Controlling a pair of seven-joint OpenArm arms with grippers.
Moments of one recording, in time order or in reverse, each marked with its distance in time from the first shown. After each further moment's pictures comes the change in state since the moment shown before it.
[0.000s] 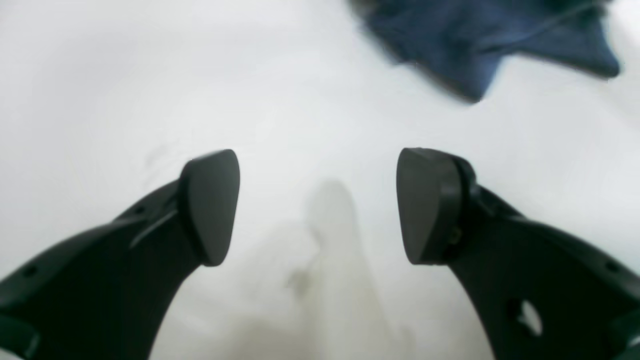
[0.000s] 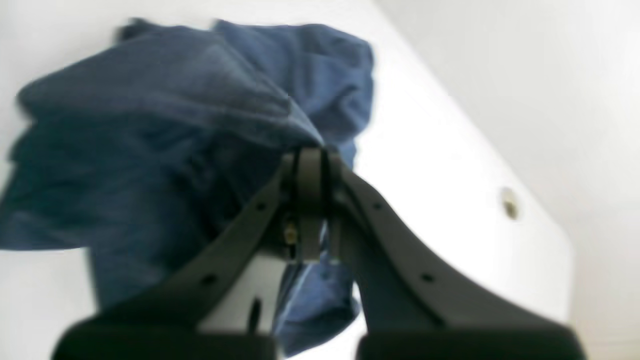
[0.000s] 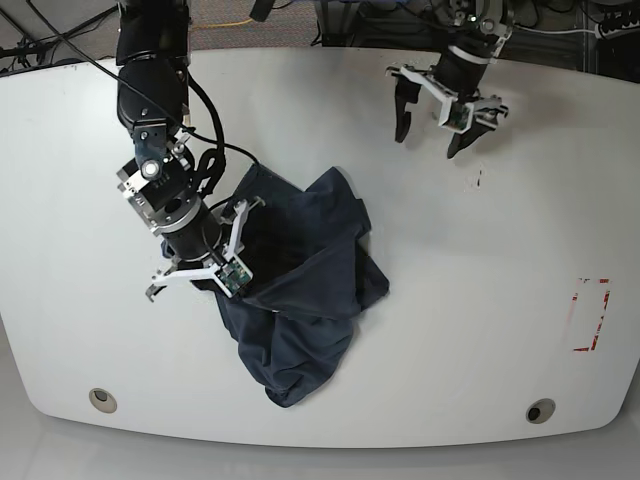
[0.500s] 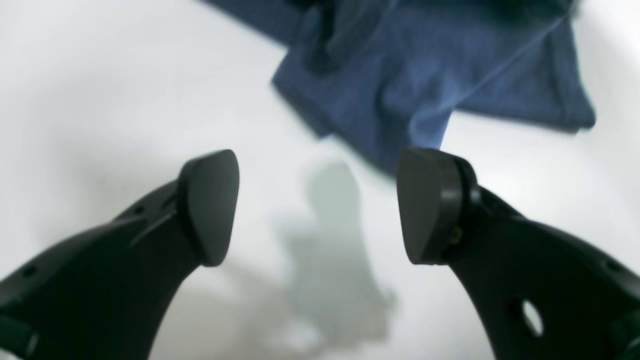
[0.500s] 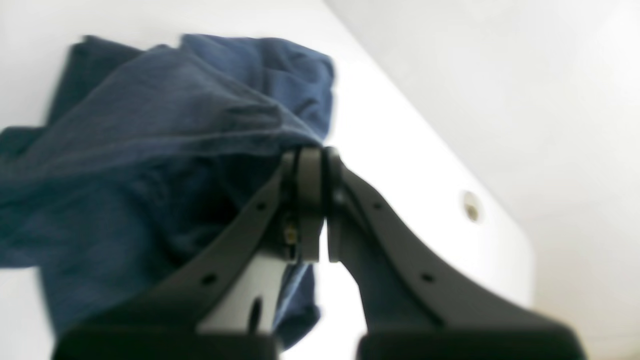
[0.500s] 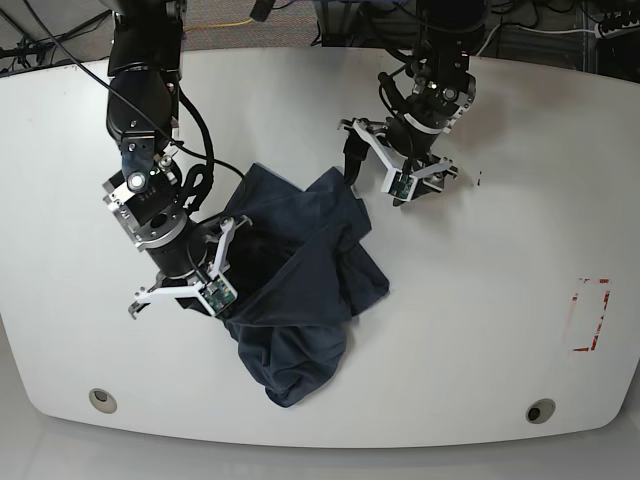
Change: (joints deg) left arm -17.9 3.9 6.8 -6.5 -0.1 -0.4 18.0; right arm 3.4 1.0 2.4 0.2 0.1 0.1 -0.3
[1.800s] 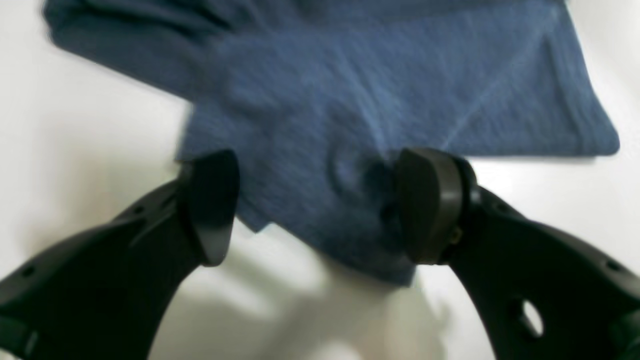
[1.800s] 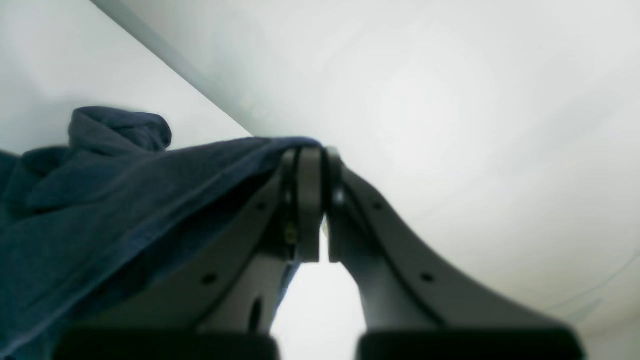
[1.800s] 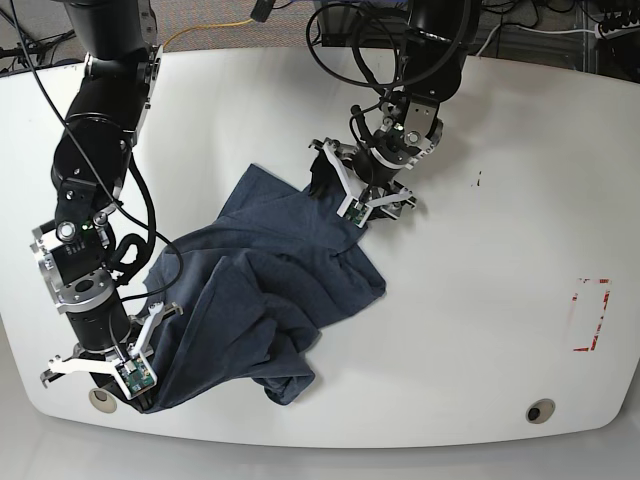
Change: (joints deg) left arm -12.1 -0.6 9.3 -18.5 0.1 0.6 -2.2; right arm 14.8 5.5 8.1 0.3 0.1 1.7 -1.0
